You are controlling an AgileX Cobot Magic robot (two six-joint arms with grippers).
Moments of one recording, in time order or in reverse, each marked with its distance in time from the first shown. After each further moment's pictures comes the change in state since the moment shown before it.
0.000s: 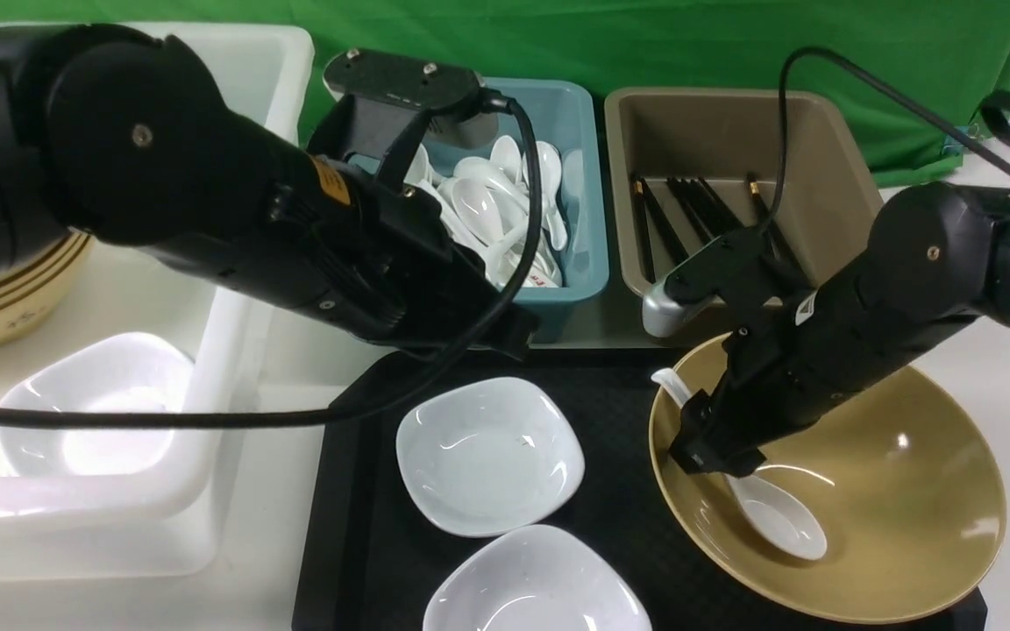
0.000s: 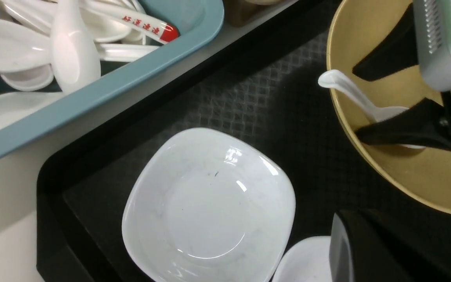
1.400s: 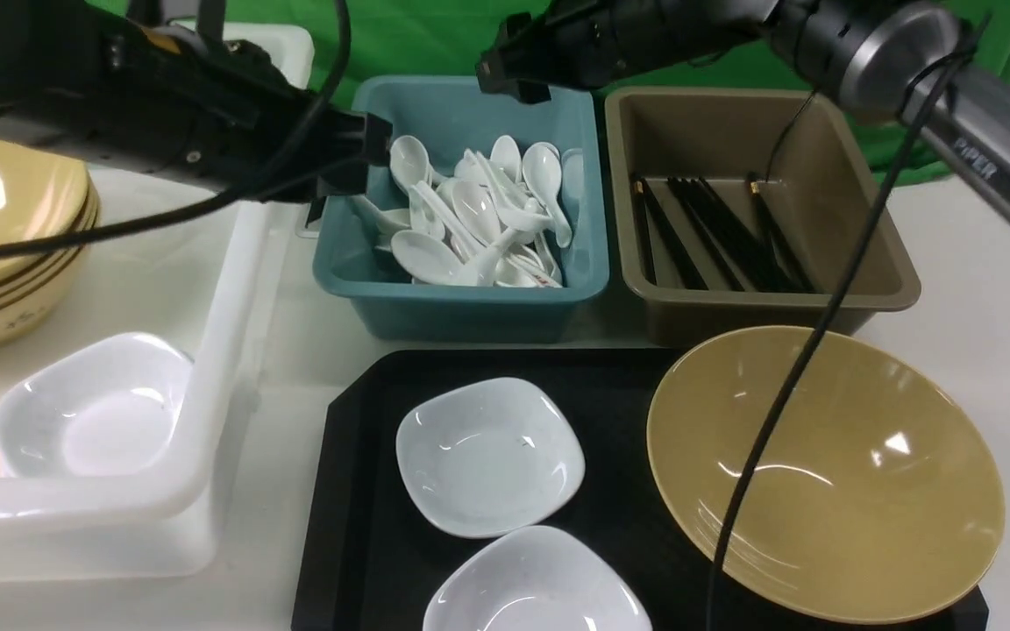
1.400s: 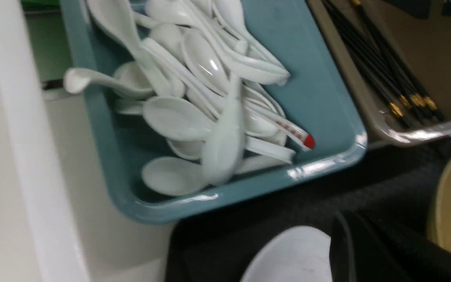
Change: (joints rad) right arm 0.021 0.514 -1.156 0.158 0.120 0.169; left arm 0.292 0.024 -0.067 -0.152 -0.054 0.064
